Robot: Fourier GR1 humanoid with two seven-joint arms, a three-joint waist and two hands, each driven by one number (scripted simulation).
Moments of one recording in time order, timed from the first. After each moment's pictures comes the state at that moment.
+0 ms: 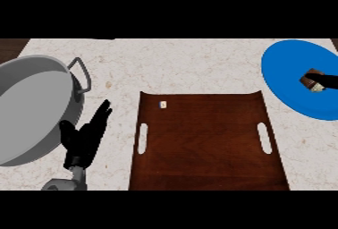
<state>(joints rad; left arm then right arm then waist) -0.04 0.12 -0.11 -1.48 0.11 0.05 0.20 -0.84 -0.63 -0.54 -0.24 0.22 -0.09 -0.59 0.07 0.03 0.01</state>
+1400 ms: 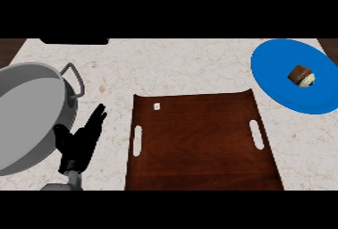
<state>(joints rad) 0.00 0.11 -0.08 -1.48 0.11 0.05 0.20 -0.52 -0.85 -0.50 -0.20 0.24 0.39 -0.80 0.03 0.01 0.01</state>
